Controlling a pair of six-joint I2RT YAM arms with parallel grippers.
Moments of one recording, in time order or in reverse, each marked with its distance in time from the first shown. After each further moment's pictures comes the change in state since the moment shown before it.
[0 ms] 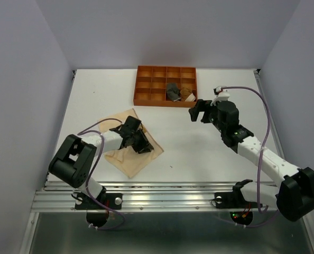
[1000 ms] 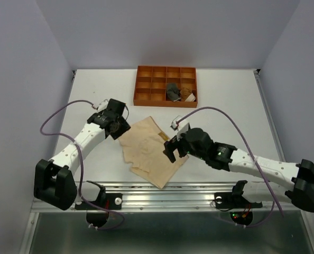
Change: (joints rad) left arm 0.019 -0.216 0.343 -0.533 -0.432 0.079; right arm 0.521 -0.041 -0.036 -0.182 -0.010 -0.147
